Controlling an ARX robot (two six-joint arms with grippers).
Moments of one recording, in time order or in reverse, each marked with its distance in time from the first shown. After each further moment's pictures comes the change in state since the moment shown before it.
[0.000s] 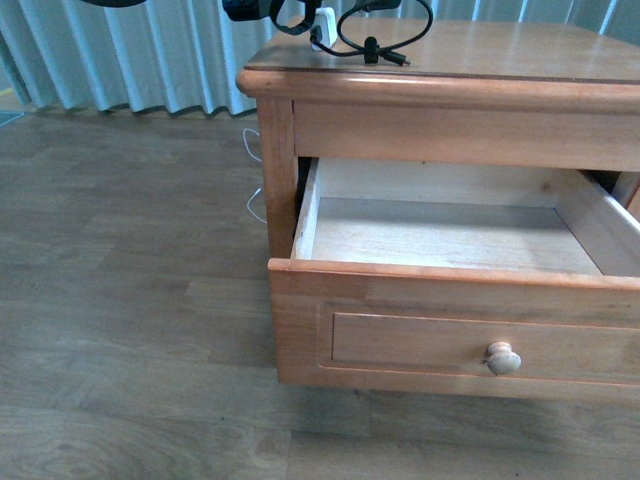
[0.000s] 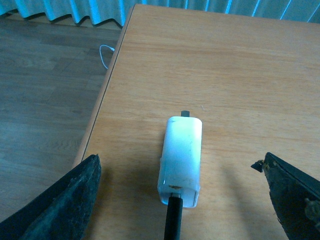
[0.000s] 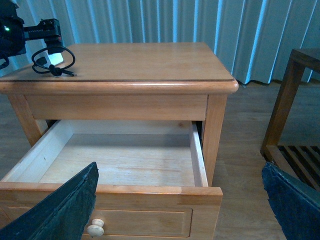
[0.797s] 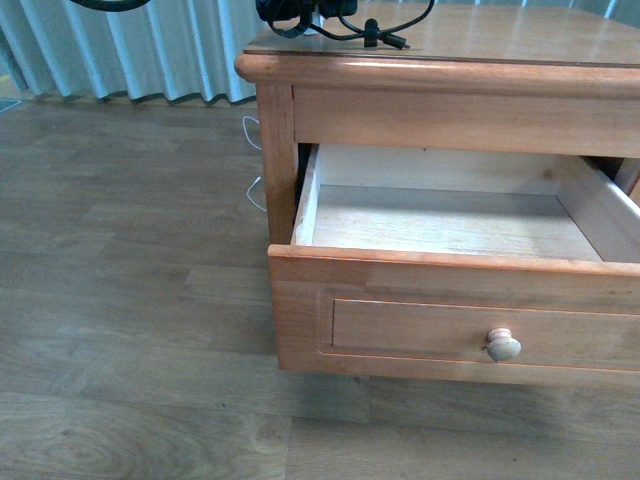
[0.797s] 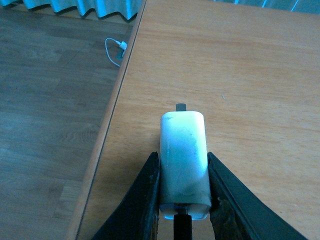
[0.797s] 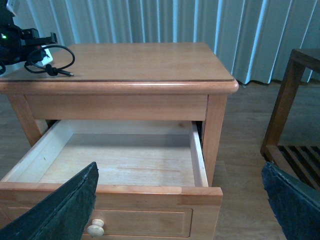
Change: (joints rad) left arm 0.017 -0.073 -0.145 0.064 0.012 -0.018; right arm 0.000 0.000 0.000 0.000 0.000 0.000
